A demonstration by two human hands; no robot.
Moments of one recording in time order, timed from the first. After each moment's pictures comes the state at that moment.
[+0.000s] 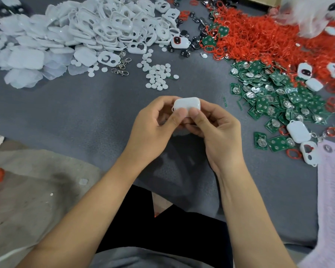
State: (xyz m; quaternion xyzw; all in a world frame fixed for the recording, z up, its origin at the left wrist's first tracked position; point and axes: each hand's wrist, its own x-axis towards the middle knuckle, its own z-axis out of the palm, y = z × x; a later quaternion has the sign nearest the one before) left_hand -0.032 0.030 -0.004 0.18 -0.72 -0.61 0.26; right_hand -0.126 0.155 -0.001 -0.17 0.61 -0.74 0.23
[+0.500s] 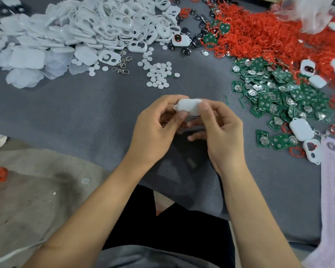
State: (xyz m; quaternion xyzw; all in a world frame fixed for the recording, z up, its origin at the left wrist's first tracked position) left_hand -0.032 0.034 -0.006 0.15 -0.73 -0.61 0.27; right_hand -0.123 0.158 0.000 -0.18 0.64 -0.72 0.21
